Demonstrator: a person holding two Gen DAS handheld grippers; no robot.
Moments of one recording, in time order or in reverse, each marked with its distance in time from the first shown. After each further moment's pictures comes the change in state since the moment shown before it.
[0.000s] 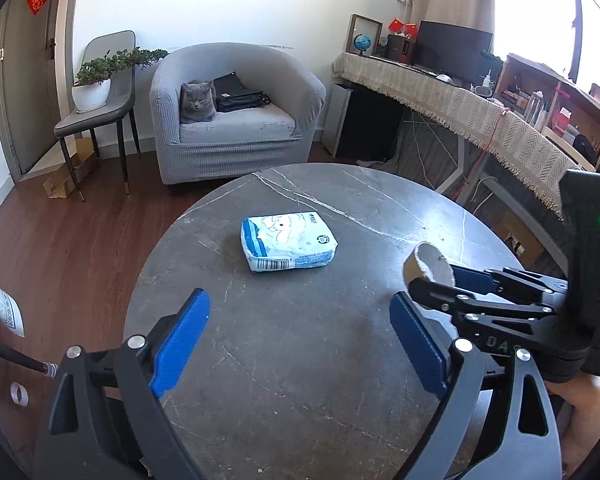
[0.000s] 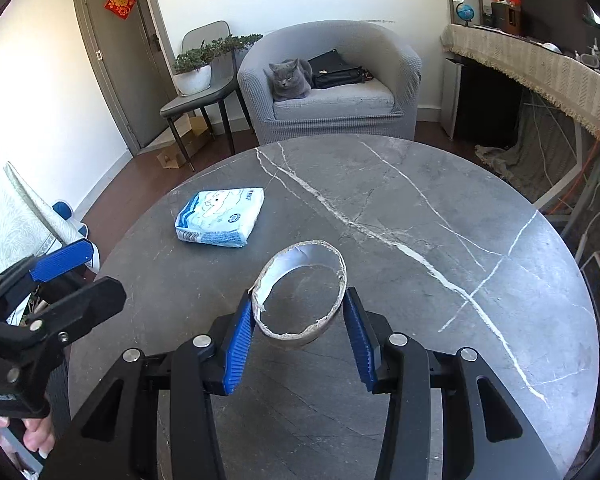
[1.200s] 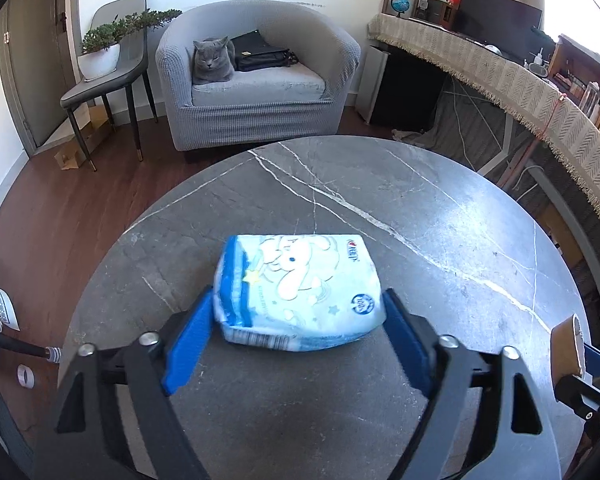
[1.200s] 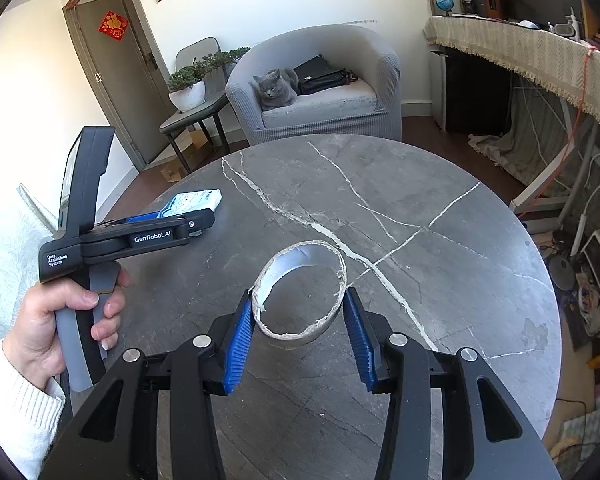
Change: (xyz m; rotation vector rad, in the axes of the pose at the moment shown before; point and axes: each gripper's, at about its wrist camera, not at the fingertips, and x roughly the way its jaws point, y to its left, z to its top) left arm 0.110 -0.001 0.039 -0.050 0.144 0.102; right arm -0.037 -0.064 -0.021 0.055 -0.018 0.049
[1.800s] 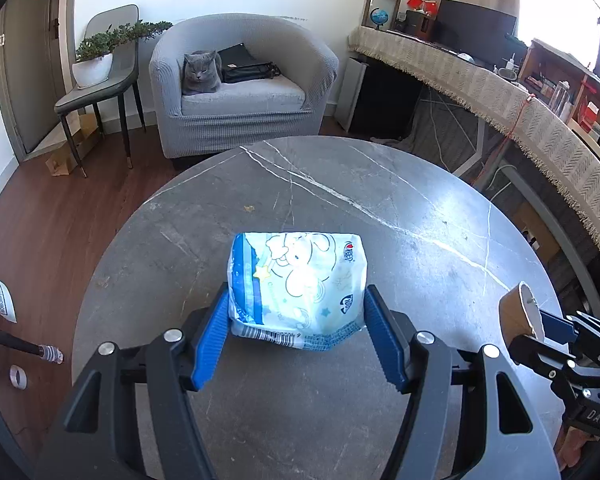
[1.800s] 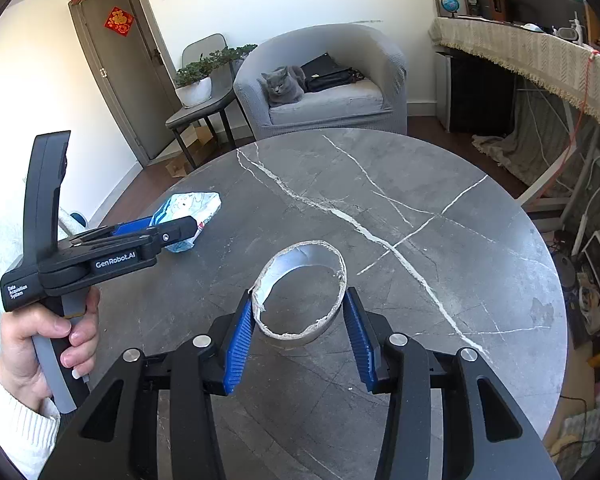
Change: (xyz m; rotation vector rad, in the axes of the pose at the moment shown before) left arm -0.058 -0.004 -0.039 0.015 -0.047 -0.066; right arm -0.008 0.018 -0.012 -0.017 0.004 0.009
